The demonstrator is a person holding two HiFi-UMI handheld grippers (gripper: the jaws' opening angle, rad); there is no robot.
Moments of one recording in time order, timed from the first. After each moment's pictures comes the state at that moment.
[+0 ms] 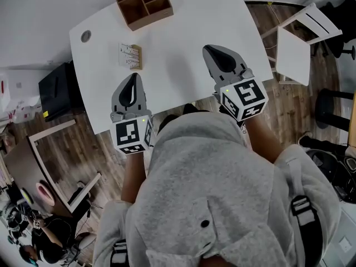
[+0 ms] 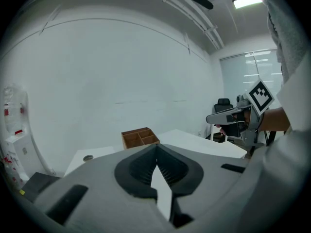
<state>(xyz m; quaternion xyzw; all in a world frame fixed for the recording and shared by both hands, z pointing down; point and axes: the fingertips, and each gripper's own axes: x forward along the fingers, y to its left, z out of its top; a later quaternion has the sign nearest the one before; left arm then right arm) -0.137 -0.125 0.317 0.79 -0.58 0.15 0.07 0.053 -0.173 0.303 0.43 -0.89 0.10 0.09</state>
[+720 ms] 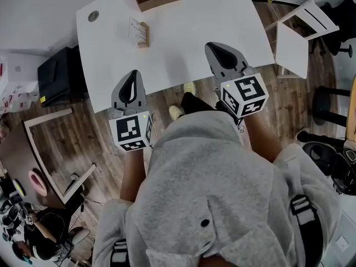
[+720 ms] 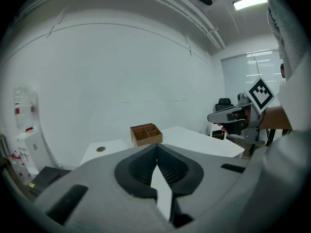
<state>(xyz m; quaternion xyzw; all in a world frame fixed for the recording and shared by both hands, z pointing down) -0.174 -0.041 0.312 0.78 -0.60 0.15 0.07 0.021 -0.097 0.296 0.43 -0.89 0.10 0.11</state>
